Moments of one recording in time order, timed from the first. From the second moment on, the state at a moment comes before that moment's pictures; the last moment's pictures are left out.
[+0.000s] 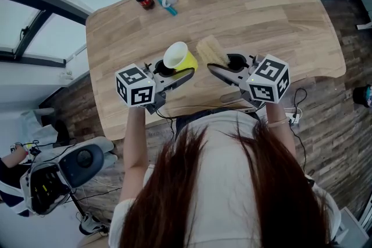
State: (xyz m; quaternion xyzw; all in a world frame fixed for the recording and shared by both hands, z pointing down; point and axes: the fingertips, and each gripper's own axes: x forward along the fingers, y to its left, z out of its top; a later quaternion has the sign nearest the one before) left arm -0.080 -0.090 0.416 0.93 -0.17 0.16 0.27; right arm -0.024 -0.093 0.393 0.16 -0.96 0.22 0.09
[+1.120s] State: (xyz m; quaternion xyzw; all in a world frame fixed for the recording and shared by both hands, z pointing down) left arm -0.118 -0.096 0.436 0.88 -0.36 0.21 0.22; right arm -0.020 -0.092 0.397 0.28 -0.93 0.22 0.09
